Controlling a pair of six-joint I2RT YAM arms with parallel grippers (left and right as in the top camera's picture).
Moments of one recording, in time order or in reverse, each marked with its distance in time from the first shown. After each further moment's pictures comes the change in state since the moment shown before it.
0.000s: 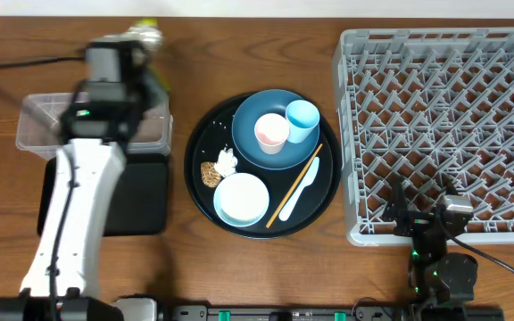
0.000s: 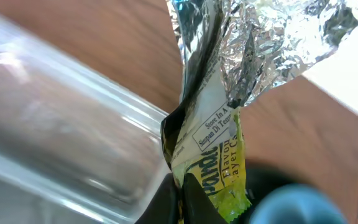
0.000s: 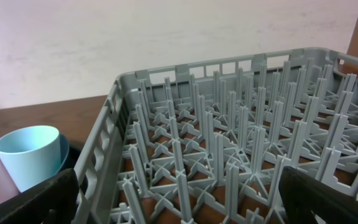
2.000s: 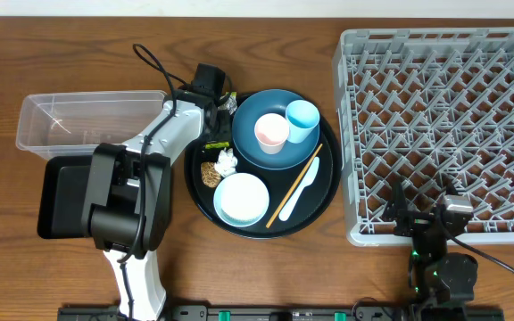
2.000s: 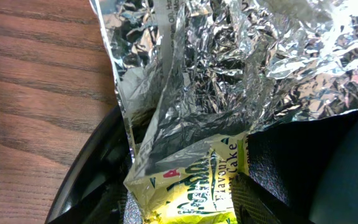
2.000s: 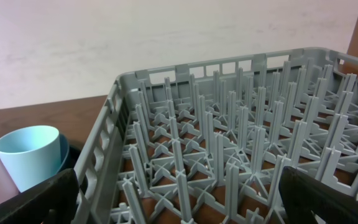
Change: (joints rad) left arm -0.276 0.567 0.009 0.068 0.101 0.228; right arm 0.000 0.000 0.000 0.000 0.000 0.000
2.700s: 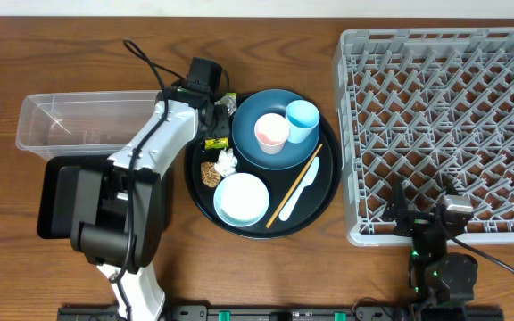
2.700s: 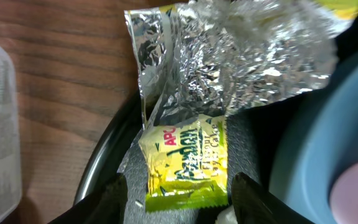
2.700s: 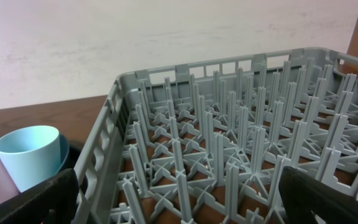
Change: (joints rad) left arm 0.000 -0.088 0.000 -0.042 0.000 0.000; right arm 0.000 0.000 0.000 0.000 0.000 0.000
